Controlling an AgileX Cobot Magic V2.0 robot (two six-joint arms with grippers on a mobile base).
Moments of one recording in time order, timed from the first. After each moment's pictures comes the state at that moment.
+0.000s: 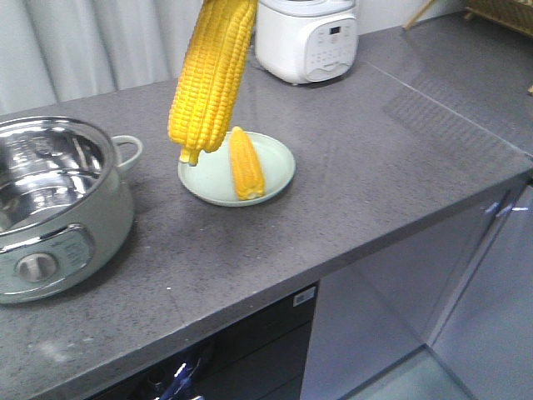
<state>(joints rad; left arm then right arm) -0.42 1.85 -2.42 -0.48 1.28 0.19 -0.41 1.59 -2.34 0.84 1.29 -0.57</state>
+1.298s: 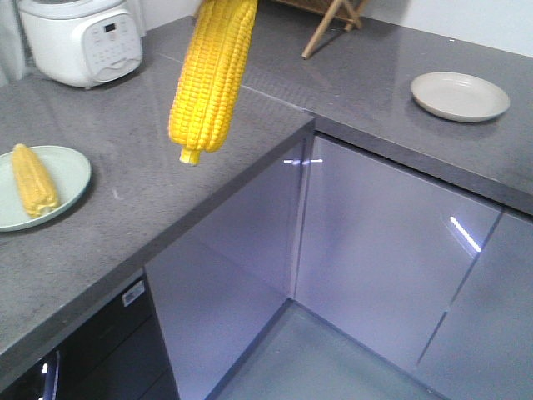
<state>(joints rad) -0.42 1.85 -2.42 -0.48 1.28 0.19 -0.41 1.59 -2.34 0.84 1.29 -0.57</state>
